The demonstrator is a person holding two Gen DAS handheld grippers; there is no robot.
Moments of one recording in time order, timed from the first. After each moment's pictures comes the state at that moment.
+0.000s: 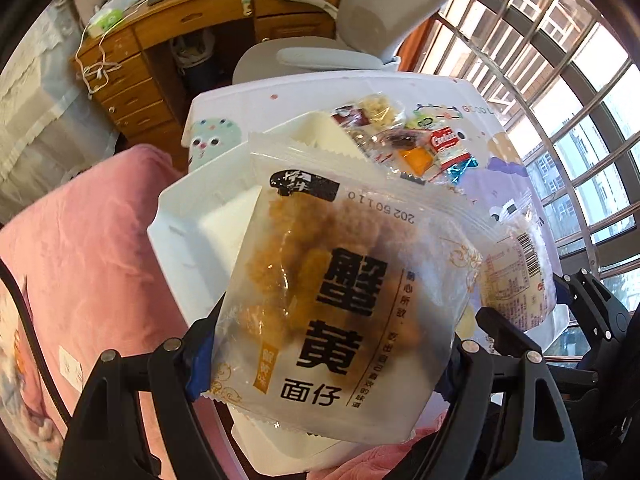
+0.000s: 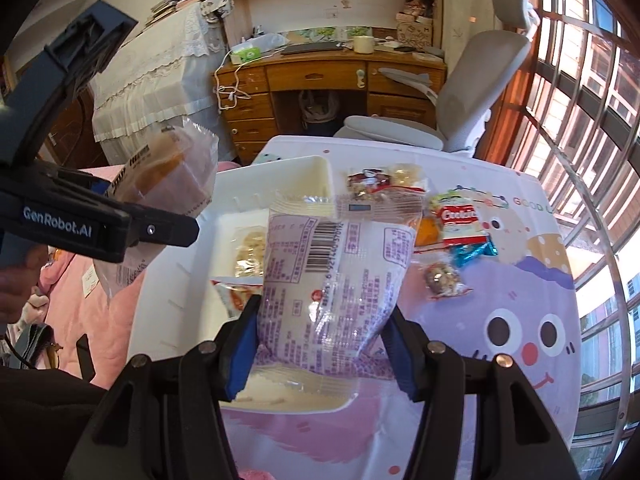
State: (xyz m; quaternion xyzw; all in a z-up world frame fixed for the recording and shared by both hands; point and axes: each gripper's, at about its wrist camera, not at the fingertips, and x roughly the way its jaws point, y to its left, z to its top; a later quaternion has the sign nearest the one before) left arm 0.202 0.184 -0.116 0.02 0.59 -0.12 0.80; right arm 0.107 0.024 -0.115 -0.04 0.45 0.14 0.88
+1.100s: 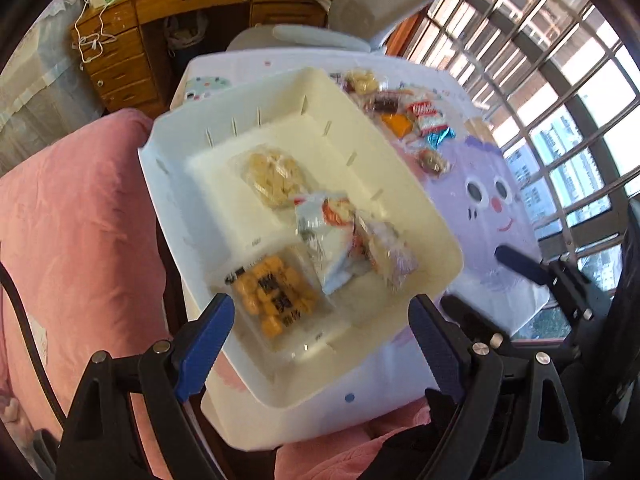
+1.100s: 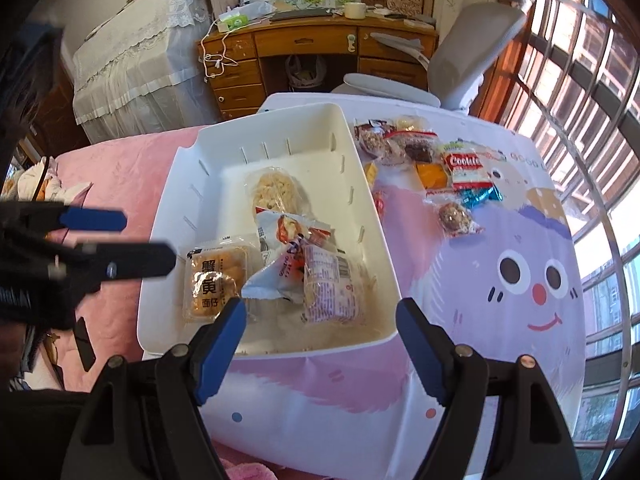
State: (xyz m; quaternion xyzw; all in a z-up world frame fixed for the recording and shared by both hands) left arm 0.132 0.203 -0.142 -0.02 0.60 -0.15 0.79; right arm 0.073 0.050 -0.136 -0.04 0.51 0.10 0.85
